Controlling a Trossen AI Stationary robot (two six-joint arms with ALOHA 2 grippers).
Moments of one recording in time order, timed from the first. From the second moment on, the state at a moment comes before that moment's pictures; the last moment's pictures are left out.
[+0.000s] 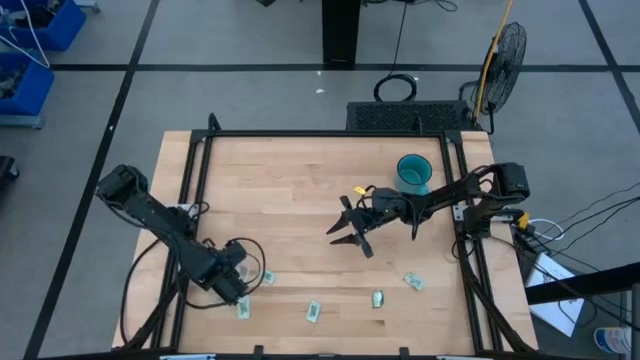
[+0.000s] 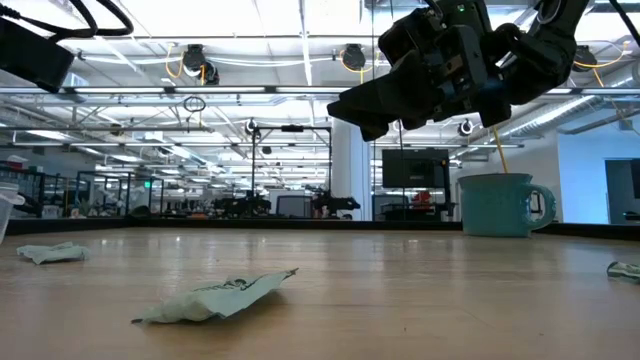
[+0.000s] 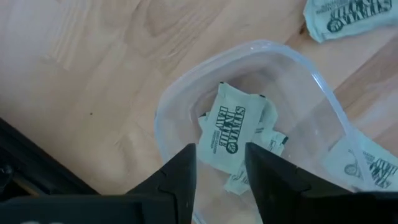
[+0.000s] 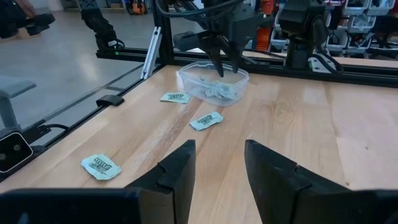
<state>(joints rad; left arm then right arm) -0.72 1.50 0.92 -1.09 -0.03 -1.43 -0.03 1.68 0.61 0.85 -0.42 -0.04</state>
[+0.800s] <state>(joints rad) -0.63 1.50 1.16 -0.84 -0.11 -1.11 -0.03 1.68 0.61 0.89 -0.42 -0.07</state>
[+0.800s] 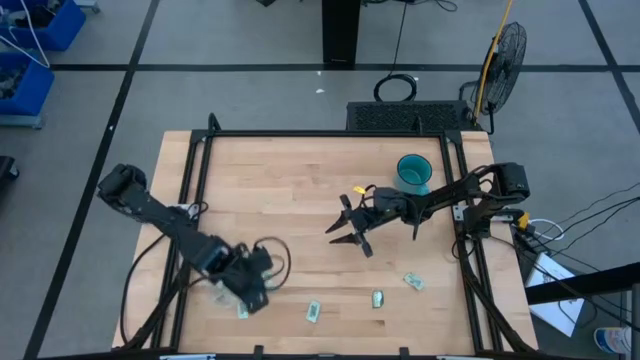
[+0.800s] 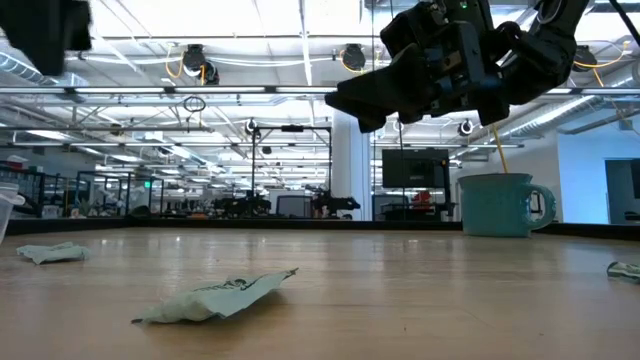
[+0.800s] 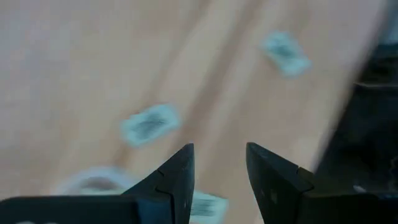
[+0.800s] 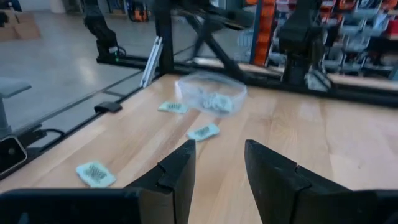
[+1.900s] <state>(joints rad) -0.77 1.84 1.15 -0.80 0.03 -0.80 -0.03 1.68 0.61 0.82 -0.42 -0.11</state>
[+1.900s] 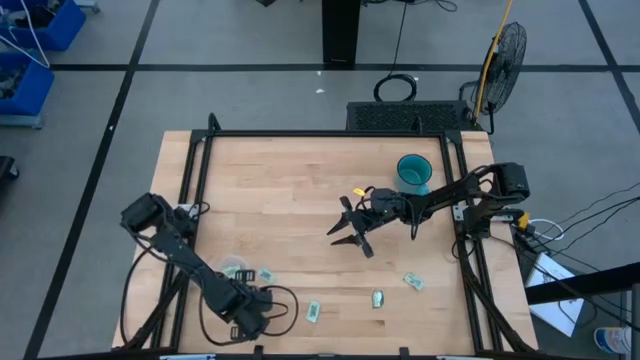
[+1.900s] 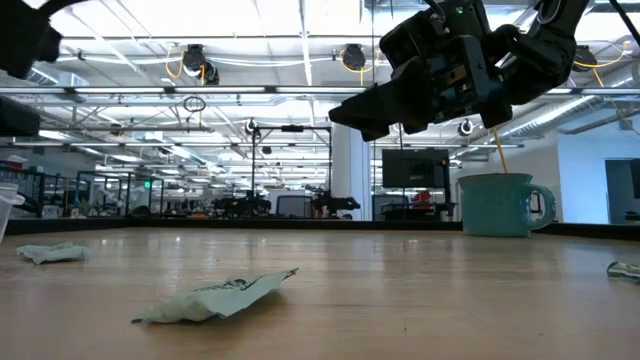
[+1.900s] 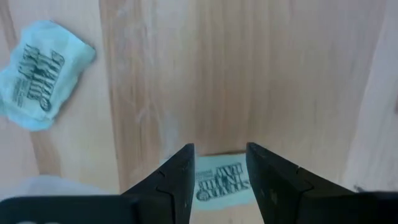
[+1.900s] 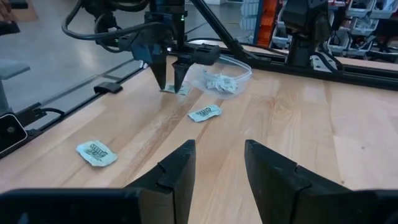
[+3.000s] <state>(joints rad) -0.82 1.84 1.13 -0.78 -0.02 -0.85 -0.03 1.68 0.61 0.80 -0.42 -0.12</state>
